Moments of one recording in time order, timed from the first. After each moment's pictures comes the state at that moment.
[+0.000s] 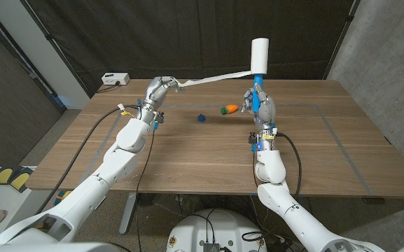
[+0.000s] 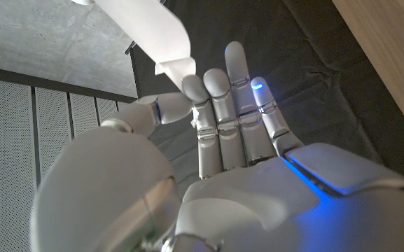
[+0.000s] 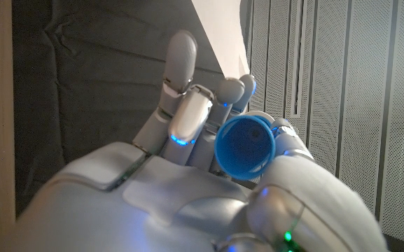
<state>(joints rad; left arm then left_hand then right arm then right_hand) 0.90 0.53 0.36 -1.49 -0.43 -0.54 0.05 0.76 -0.20 1.10 -0.08 1.20 1.08 0.19 0.91 1.17 1.08 0.10 0.91 1.20 0.90 0.03 0.66 0.82 0.12 0.14 1.28 0.33 -0.98 -0.14 -0.40 -1.22 0.35 1.08 -0.05 0.46 0.17 0.50 -0.13 0.20 0.82 0.05 1.06 0.68 1.19 -0.05 1.00 1.16 1.25 -0.20 1.56 1.24 1.04 -0.16 1.43 0.18</state>
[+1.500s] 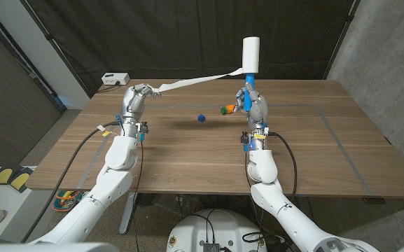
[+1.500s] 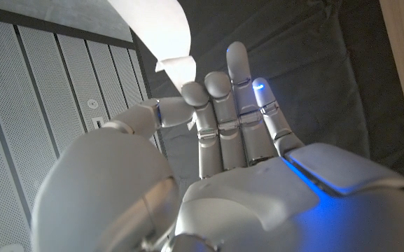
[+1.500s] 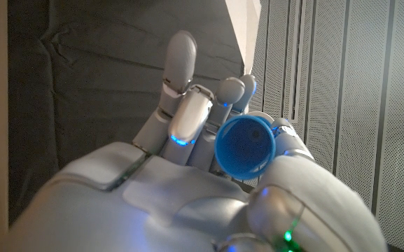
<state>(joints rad) 1.05 0.47 0.23 -1.47 -0.44 -0.73 0.17 0.75 -0.19 1.11 -0.06 1.22 1.09 0.19 1.01 1.21 1.08 0.12 0.94 1.21 0.91 0.04 0.71 0.93 0.09 0.16 1.34 0.24 -0.96 -0.09 -0.42 -1.20 0.26 1.08 -0.12 0.46 0.16 0.51 -0.13 0.20 0.83 0.05 1.08 0.67 1.19 -0.05 1.00 1.16 1.25 -0.20 1.56 1.24 1.04 -0.16 1.44 0.18</state>
